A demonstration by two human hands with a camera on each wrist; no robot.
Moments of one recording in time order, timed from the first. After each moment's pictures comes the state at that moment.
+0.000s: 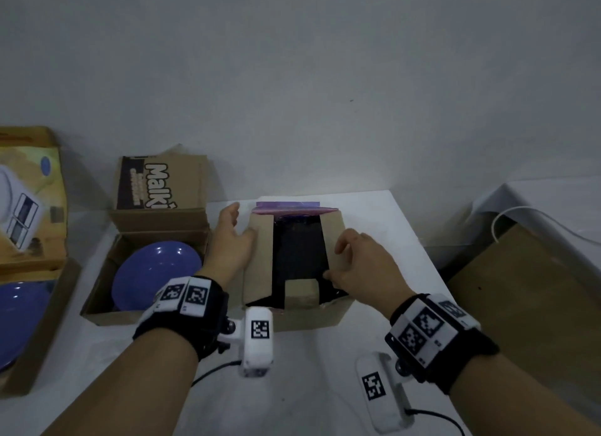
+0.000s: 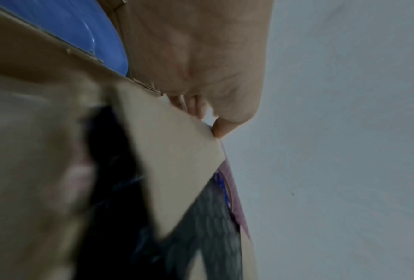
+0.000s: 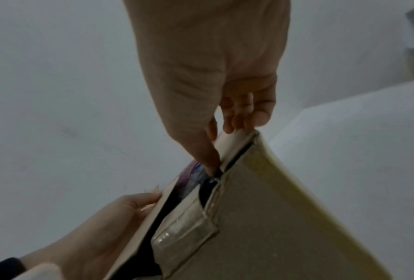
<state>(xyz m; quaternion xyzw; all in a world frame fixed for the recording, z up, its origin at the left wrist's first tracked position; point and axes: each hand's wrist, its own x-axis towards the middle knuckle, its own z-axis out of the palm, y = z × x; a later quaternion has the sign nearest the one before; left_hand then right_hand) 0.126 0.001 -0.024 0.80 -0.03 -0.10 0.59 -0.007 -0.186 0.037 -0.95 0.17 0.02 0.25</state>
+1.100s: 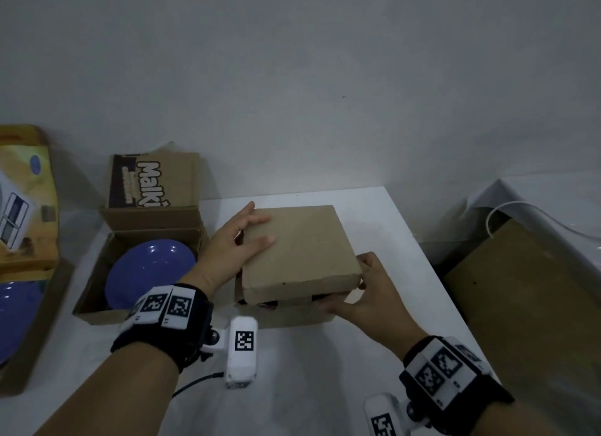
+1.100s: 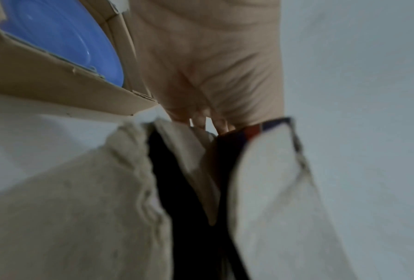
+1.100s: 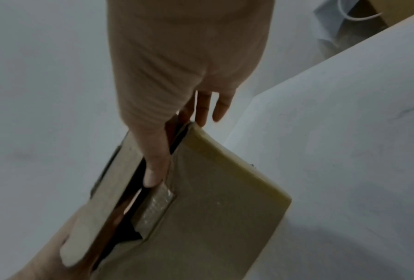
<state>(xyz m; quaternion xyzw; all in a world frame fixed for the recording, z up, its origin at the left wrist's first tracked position) 0.097 0.009 -0.004 0.77 -0.18 -0.16 0.60 -0.054 -0.194 -0.001 -0.87 0.11 -0.05 0.47</state>
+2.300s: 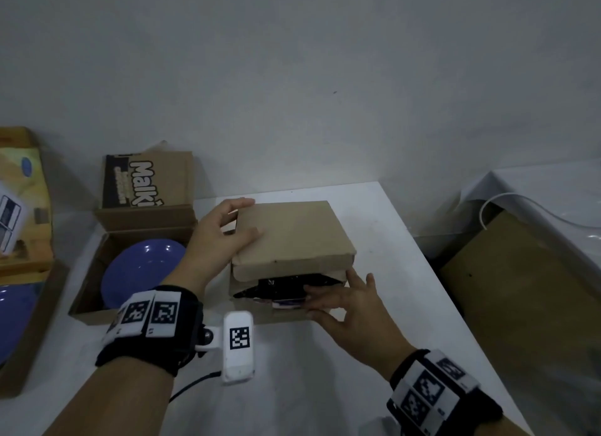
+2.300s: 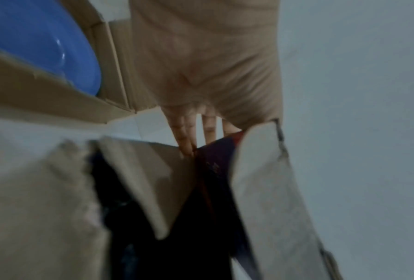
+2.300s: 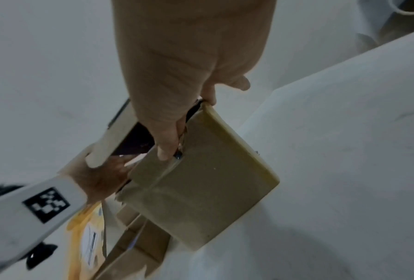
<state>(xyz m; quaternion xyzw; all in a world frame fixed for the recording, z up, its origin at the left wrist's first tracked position) 0.090 0.013 0.015 0.74 -0.14 -0.12 0.65 -0.075 -0.176 -0.018 -0.94 0.01 -0.07 0.33</state>
